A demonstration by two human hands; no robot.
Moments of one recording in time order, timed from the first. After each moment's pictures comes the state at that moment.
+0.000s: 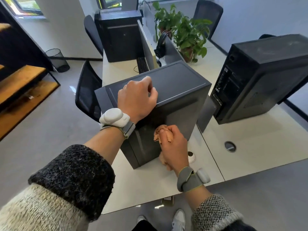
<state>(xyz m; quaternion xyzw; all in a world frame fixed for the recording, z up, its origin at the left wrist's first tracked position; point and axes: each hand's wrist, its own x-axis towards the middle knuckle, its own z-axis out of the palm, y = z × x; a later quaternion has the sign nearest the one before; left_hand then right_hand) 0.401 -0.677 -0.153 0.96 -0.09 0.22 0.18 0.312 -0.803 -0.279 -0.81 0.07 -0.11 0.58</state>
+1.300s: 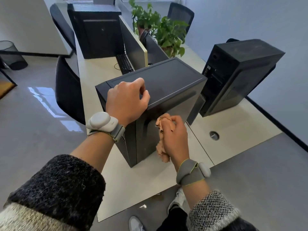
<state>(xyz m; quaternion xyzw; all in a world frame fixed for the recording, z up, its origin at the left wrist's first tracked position) 0.394 -0.609 -0.169 0.93 -0.19 0.21 0.23 0.302 -0.755 -0.248 -0.80 0.18 -0.13 0.55</state>
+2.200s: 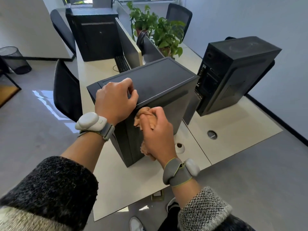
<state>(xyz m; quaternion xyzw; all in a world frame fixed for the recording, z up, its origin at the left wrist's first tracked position) 0.390 -0.614 -0.169 0.94 -0.16 0.22 0.20 0.297 -0.744 -0.234 -0.82 0.04 -0.18 0.54</state>
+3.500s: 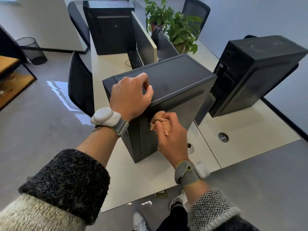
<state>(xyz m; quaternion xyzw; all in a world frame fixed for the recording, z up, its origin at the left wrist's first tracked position) 0.393 -0.611 -0.170 0.94 -0.15 0.22 0.23 0.301 -0.751 -0.271 -0.86 0.02 -0.22 0.46</state>
